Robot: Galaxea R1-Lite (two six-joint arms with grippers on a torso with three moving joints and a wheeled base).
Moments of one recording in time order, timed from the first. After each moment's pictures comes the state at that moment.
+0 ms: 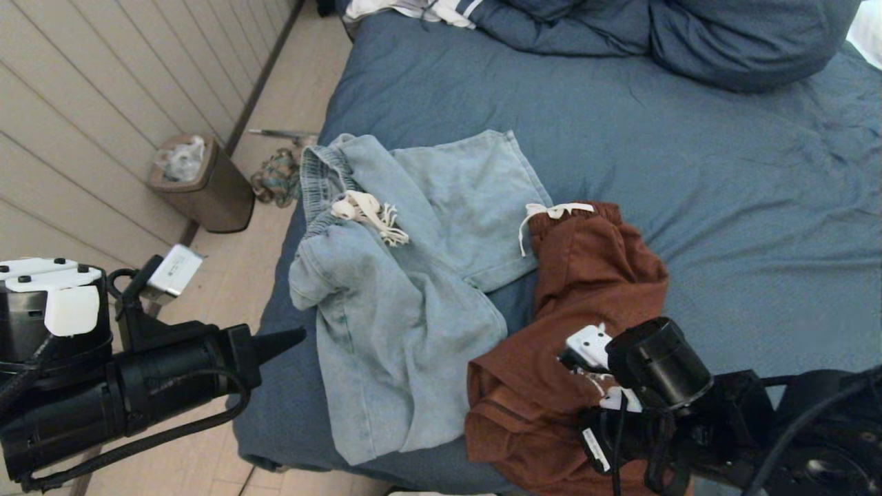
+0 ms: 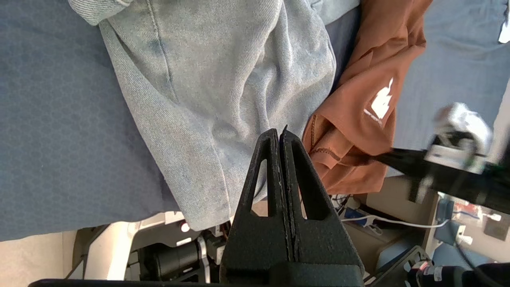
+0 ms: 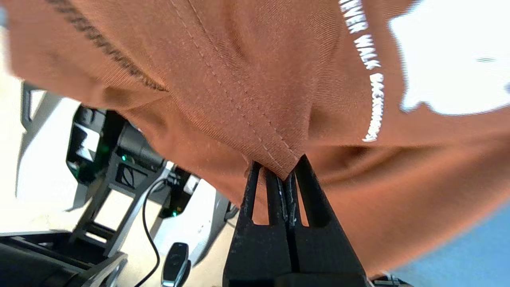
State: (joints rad) left arm -0.43 1.36 -0.48 -0.56 -0.24 -0.52; right arm 0.64 1.66 -0.63 -0.17 -0.24 0.04
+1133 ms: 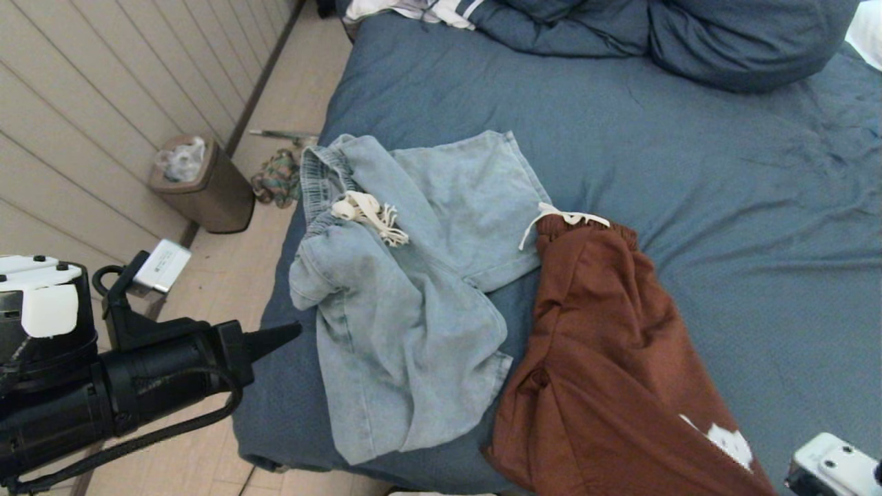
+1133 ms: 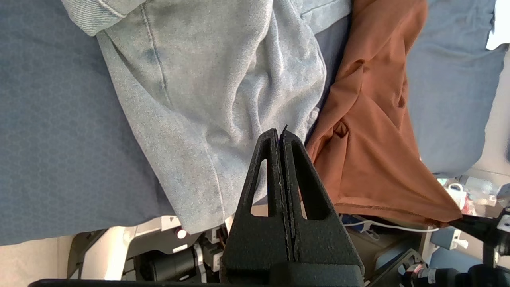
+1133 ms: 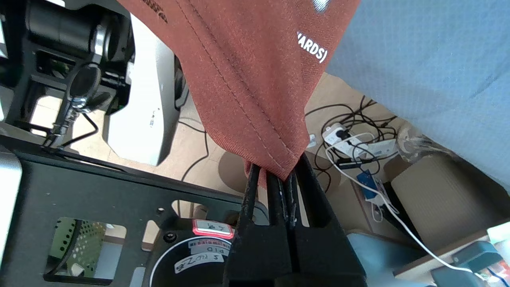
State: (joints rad) left arm -0.43 1.33 -0.48 -0.57 -0.24 -0.52; right arm 0.47 1.01 -0.40 0.49 -0.30 0.03
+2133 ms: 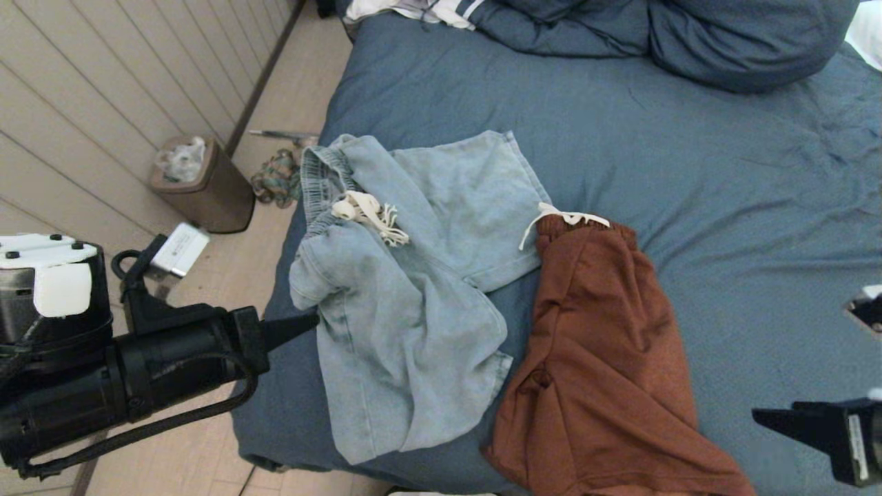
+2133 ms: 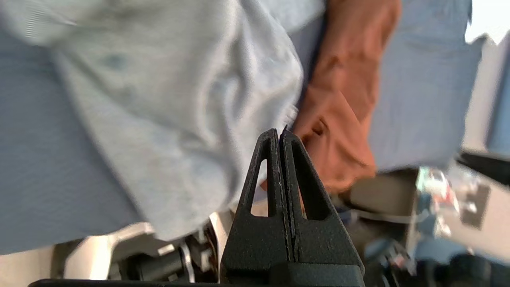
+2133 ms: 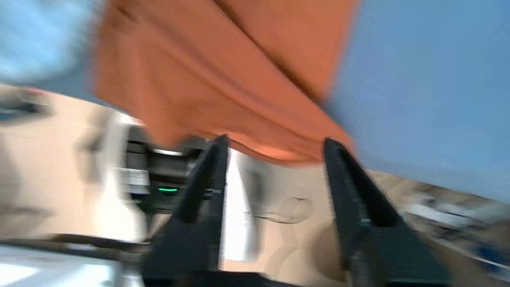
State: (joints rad) left arm -0.50 1.35 -0.57 -0.50 -0.24 -0.54; right arm 0.20 1.04 -0.74 0.42 0.01 0.11
